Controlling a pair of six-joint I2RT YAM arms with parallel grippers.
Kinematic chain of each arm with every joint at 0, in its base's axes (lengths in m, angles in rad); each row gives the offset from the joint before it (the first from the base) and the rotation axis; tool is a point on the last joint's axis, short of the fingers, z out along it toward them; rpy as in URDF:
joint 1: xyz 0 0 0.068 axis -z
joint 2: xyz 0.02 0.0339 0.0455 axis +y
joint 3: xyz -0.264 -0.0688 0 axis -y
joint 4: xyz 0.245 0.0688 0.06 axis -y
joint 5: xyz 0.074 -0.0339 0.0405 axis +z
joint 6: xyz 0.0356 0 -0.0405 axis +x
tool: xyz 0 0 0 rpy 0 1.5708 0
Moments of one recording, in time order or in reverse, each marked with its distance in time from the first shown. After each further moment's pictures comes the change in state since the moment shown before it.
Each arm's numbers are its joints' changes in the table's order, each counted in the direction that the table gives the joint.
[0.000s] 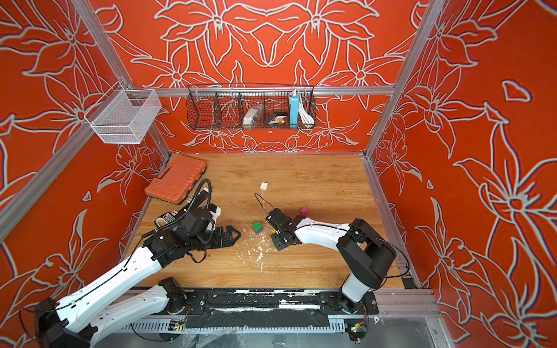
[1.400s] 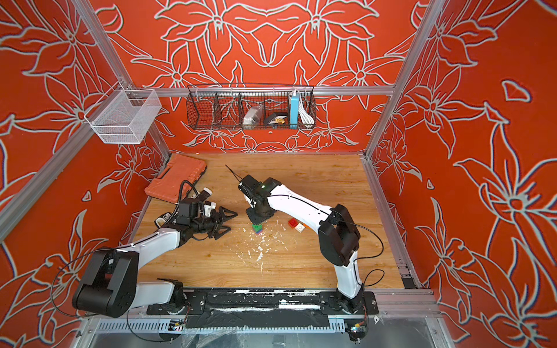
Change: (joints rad) left arm -0.543 0.435 -0.237 0.758 -0.686 -0.273; right arm -0.022 0.344 0.856 -0.595 0.101 -0.080
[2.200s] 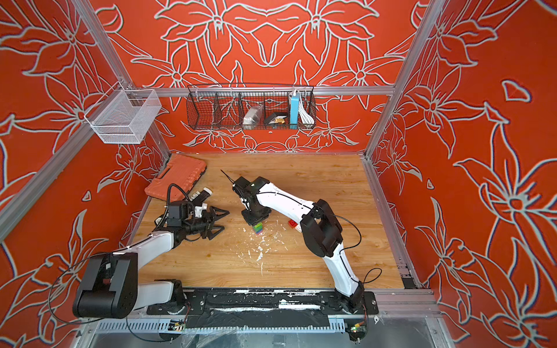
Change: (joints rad) left arm -0.120 -0.026 -0.031 0.003 -0.080 0.010; right arm -0.002 0.165 0.151 -0.079 0.039 -0.005
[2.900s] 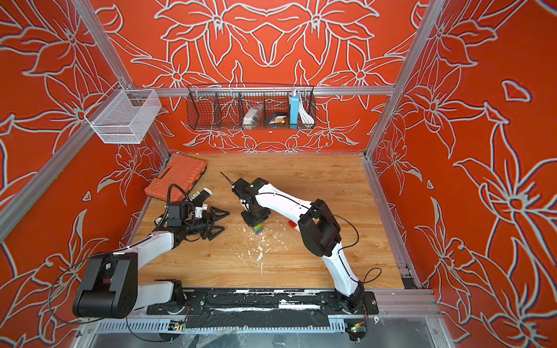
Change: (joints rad) left arm 0.000 0.000 0.000 -0.016 -0.007 0.006; right arm -0.004 0.020 0.001 0.002 0.009 0.002
